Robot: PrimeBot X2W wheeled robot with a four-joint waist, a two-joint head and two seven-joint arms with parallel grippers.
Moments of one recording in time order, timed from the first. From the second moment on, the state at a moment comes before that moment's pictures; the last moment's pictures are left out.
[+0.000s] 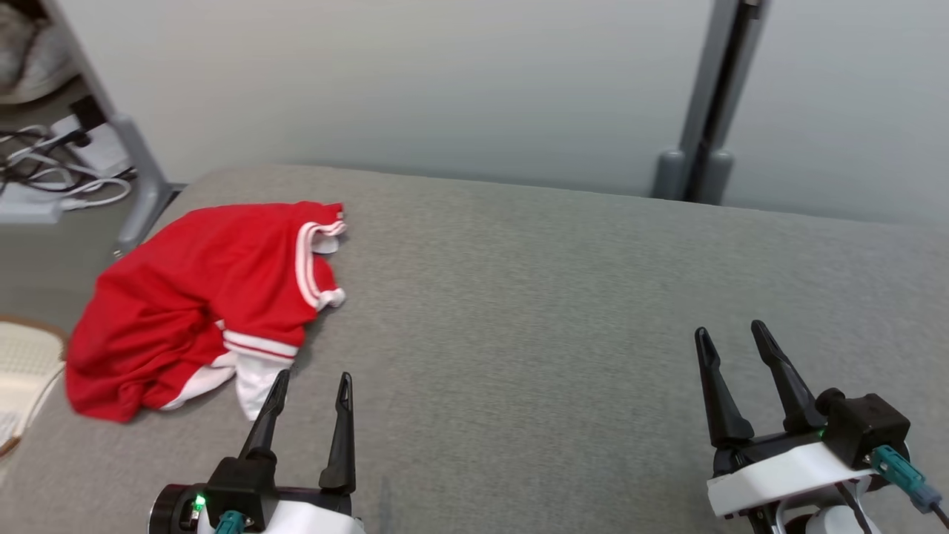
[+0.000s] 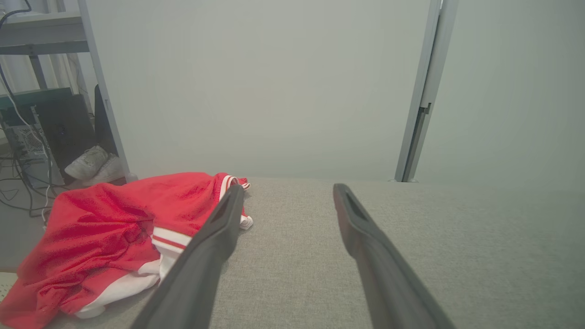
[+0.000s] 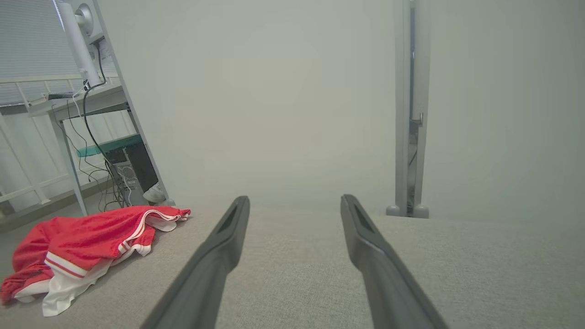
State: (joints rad) left arm 0.04 0.05 -0.21 0.12 -0.16 0.12 -0.26; right arm -0.09 -0.05 0.12 0.19 0.25 0.13 -0.26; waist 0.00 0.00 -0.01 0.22
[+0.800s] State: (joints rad) left arm 0.08 0.05 -0.14 0.07 -0.16 0.14 -0.26; right arm -0.13 -0.05 0.27 0.21 0.28 0.13 -0.26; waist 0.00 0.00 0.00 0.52
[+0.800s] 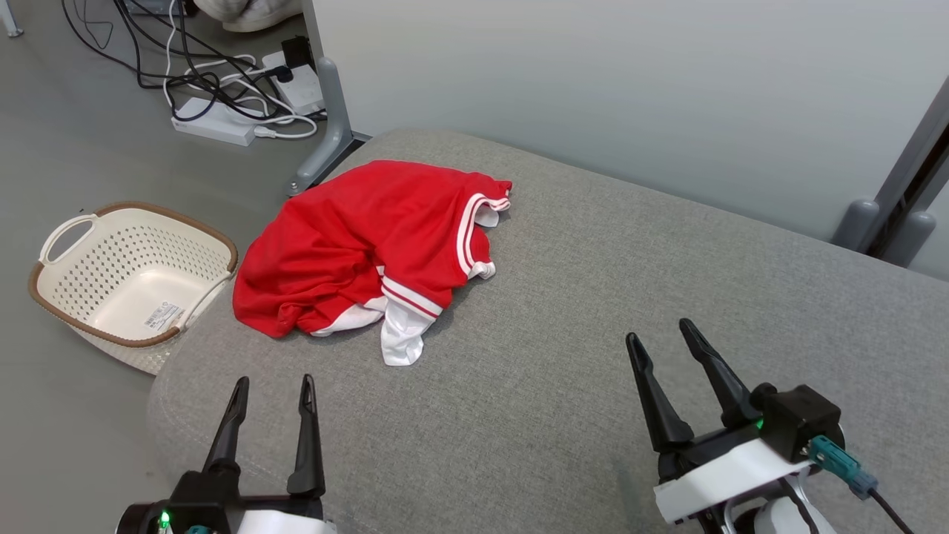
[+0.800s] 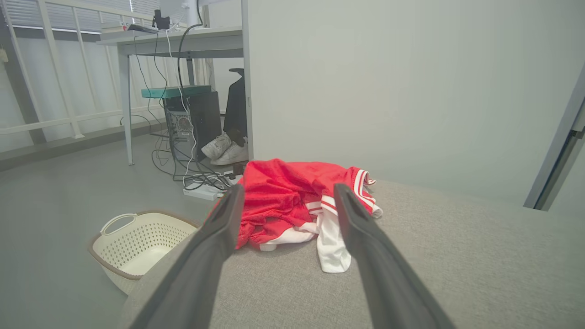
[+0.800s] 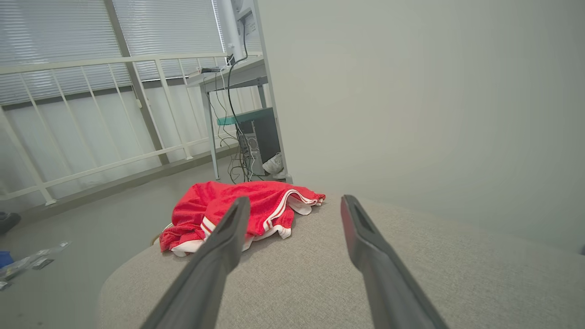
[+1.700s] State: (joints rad) left arm 0.09 0.05 -0.08 0.11 -0.19 0.13 -0.26; right arm -0.13 -0.05 0.22 0.20 0.25 0.13 -0.26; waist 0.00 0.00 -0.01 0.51
